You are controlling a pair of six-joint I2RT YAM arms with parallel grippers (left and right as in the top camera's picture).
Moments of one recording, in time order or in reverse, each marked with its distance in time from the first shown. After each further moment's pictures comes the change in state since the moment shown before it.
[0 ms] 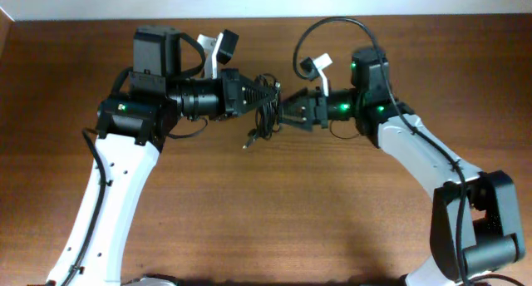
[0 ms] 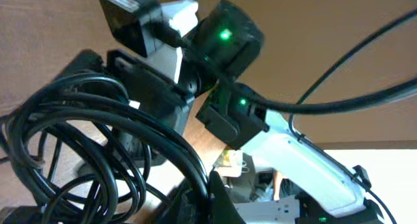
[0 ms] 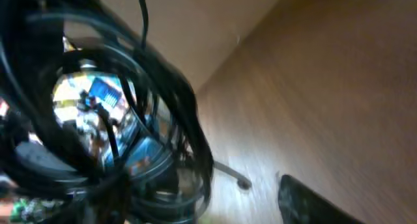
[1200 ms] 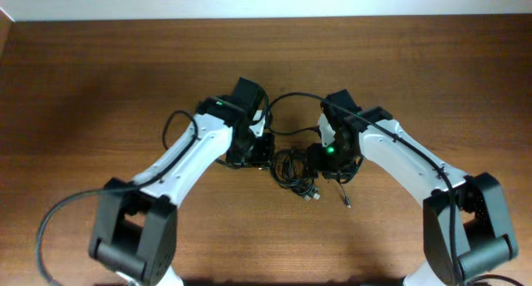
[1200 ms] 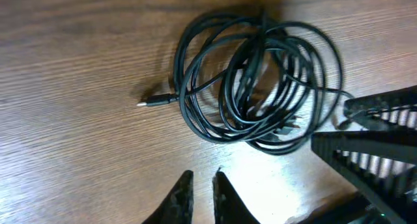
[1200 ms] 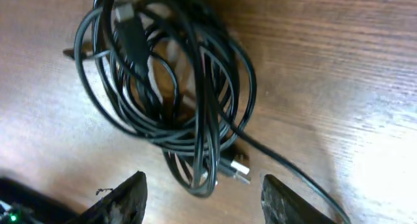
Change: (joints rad) left arm -0.253 0.335 -0.196 -0.203 -0.684 0.223; right arm 0.121 0.000 0.008 -1.004 0.946 -0.029
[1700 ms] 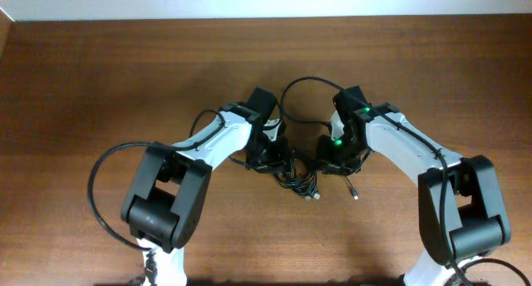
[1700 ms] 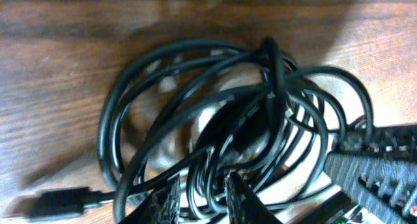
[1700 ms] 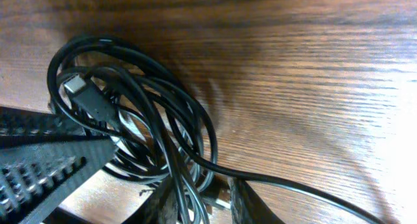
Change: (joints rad) left arm -0.025 0.228 -0.004 0.196 0.188 -0.114; right arm -0.087 0.086 0.000 0.062 -0.075 0.092
